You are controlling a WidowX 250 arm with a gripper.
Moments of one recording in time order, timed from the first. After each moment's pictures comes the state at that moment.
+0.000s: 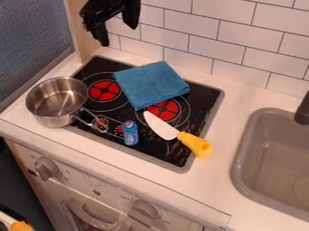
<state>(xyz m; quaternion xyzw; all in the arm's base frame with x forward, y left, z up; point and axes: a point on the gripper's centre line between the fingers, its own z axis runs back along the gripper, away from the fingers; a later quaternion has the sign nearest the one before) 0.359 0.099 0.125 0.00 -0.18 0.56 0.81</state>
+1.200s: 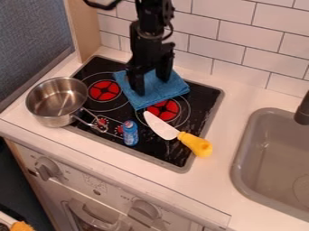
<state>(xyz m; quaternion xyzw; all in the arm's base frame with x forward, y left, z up) 0.384 0.053 0.013 0.02 -0.07 0.56 0.82</state>
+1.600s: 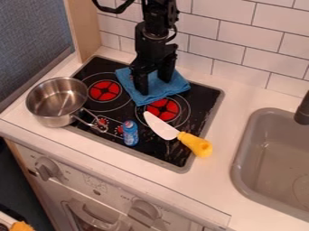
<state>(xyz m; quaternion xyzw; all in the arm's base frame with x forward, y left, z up) 0.396 0.054 0.009 0.03 -0.07 0.56 0.82</state>
